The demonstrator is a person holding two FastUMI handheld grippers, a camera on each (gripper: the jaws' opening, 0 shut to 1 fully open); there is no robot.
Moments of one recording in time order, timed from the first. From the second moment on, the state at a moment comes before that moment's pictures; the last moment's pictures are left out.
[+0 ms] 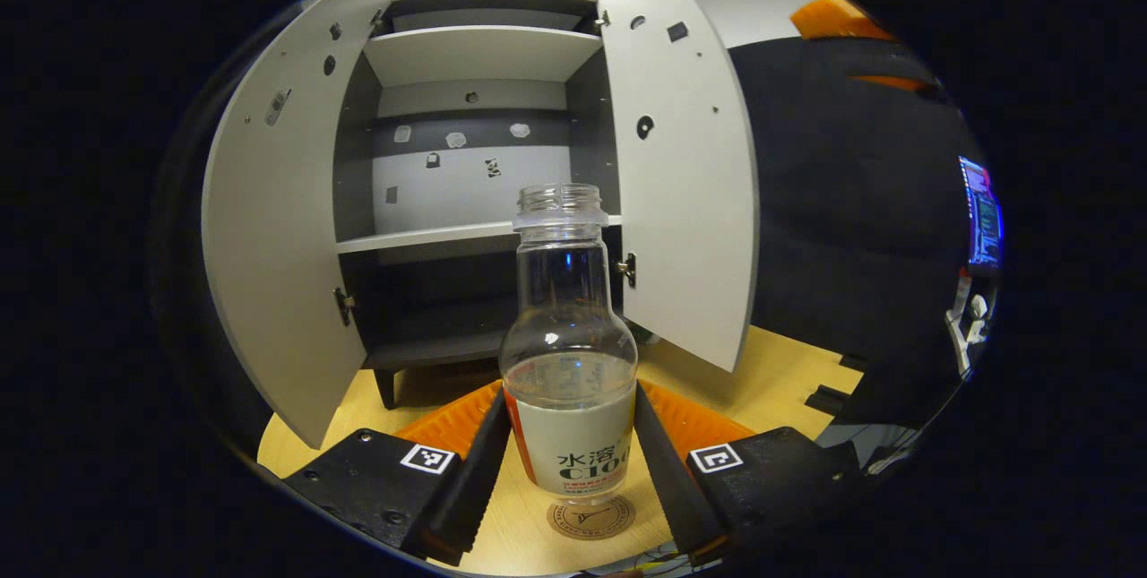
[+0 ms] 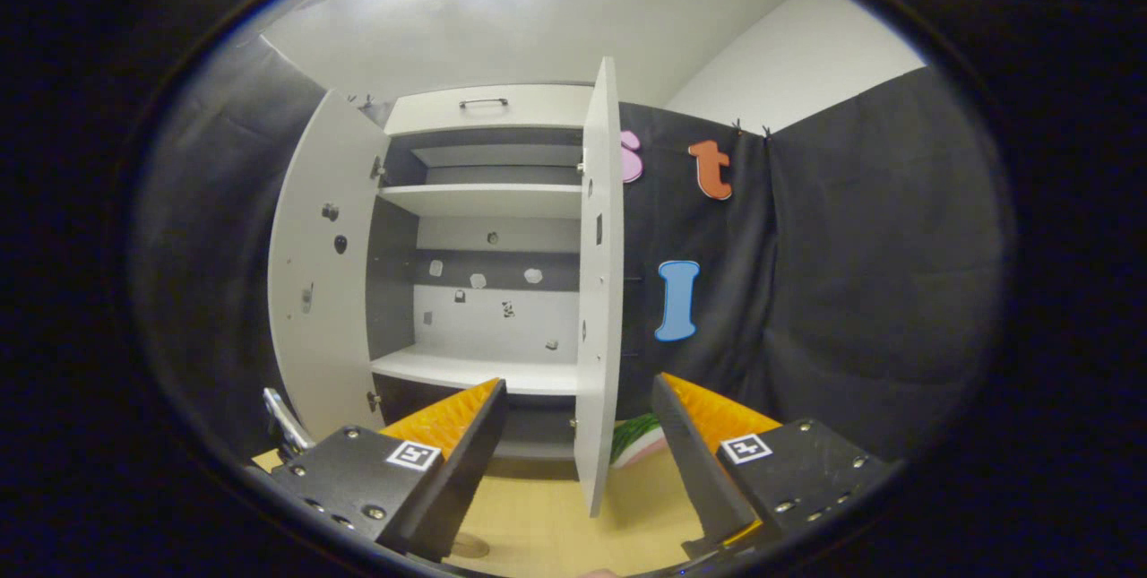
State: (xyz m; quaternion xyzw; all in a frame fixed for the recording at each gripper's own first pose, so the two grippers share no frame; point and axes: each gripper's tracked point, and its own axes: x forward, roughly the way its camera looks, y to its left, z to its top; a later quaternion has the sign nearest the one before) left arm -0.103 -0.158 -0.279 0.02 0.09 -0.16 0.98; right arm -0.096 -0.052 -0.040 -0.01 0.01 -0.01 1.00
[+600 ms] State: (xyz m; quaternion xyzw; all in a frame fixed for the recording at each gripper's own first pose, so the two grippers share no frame) left arm -0.097 -0.176 -0.407 0.03 0.15 -0.29 0.94; right arm -0.068 -0.016 -0.042 0.02 0.00 -0.01 1.00
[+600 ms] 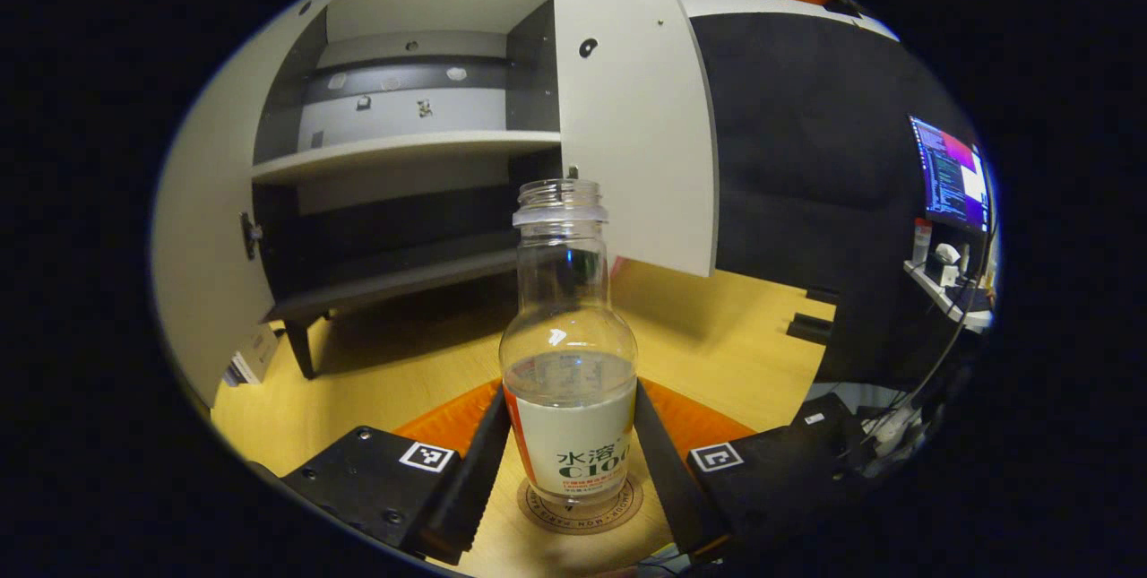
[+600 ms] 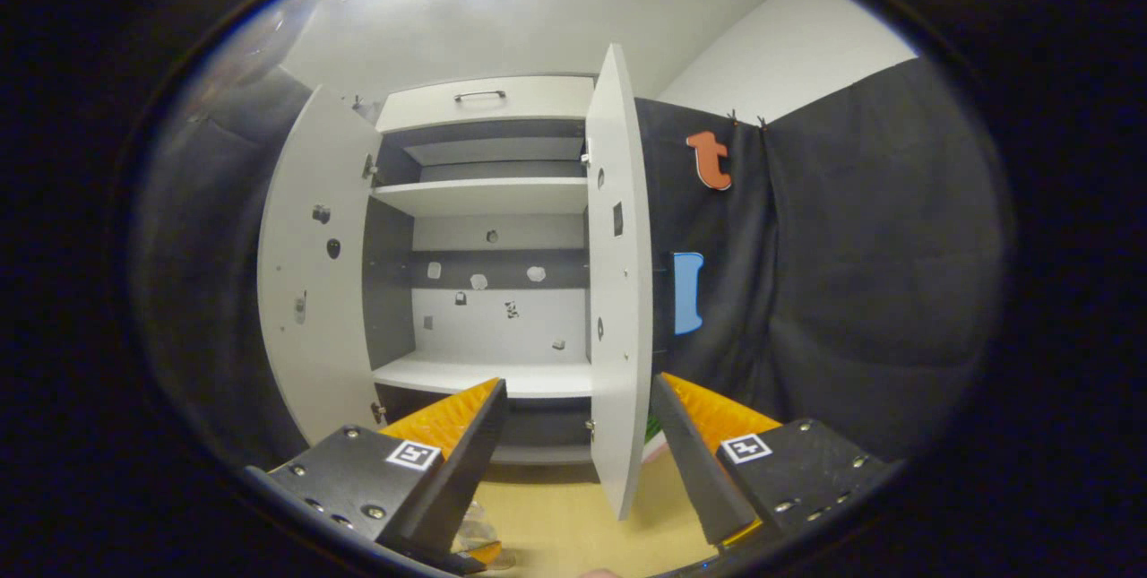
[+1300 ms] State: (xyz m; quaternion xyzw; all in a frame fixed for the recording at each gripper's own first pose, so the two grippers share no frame) left arm -0.109 -0.167 -0.442 0.08 0.18 -0.29 0.94; right arm -0.072 -0.026 -0.064 0.02 0.02 -0.02 1.00
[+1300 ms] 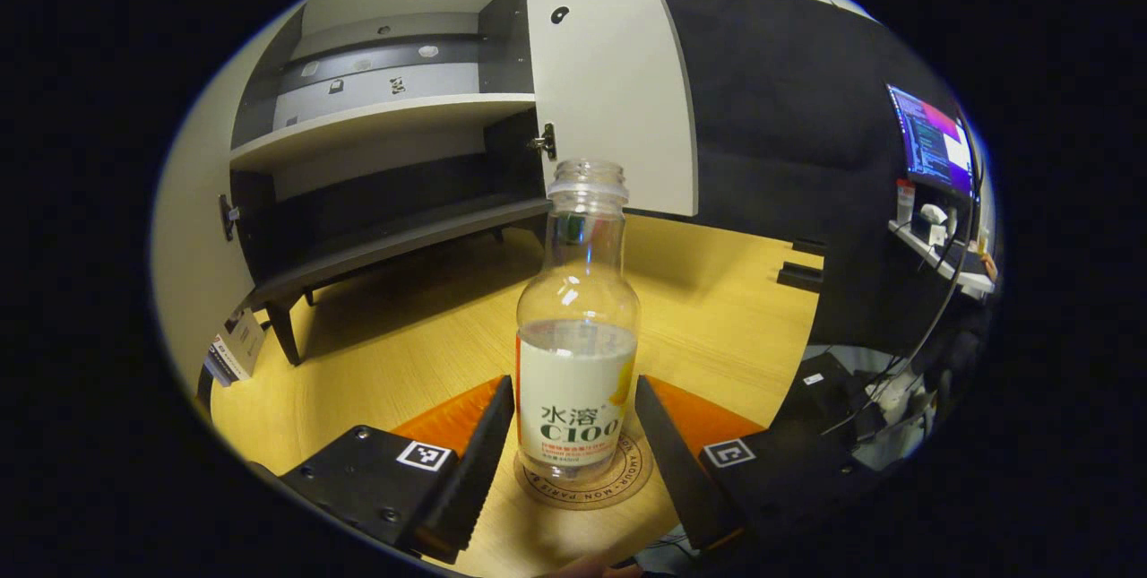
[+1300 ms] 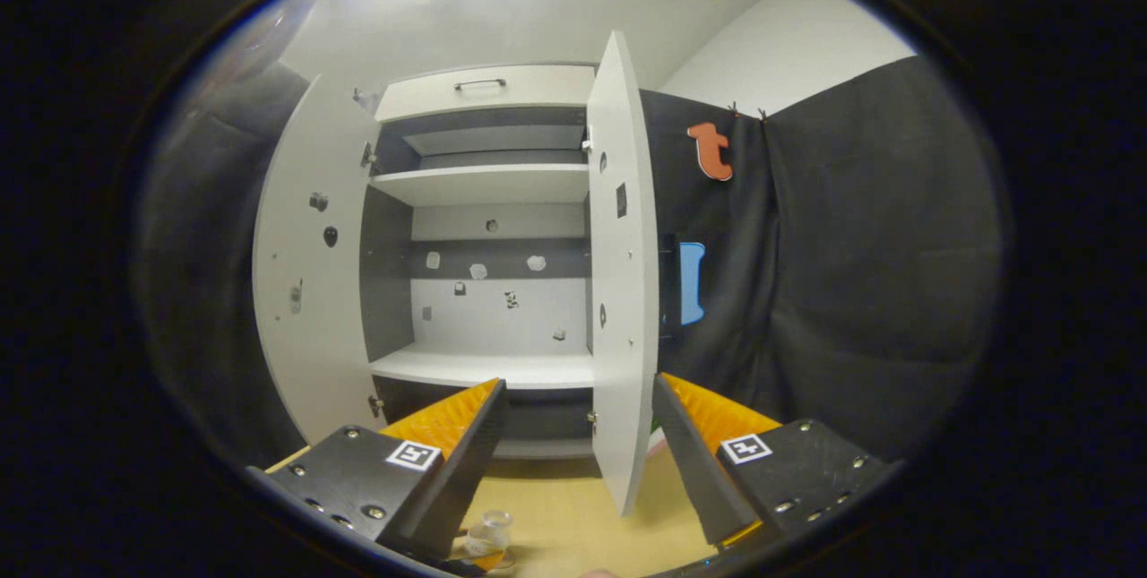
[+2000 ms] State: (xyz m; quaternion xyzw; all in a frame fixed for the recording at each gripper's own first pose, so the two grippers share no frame) left arm -0.098 -0.175 -0.472 0.08 0.23 -0.28 0.93; right arm -0.101 -0.068 -0.097 0.01 0.06 -0.05 1.00
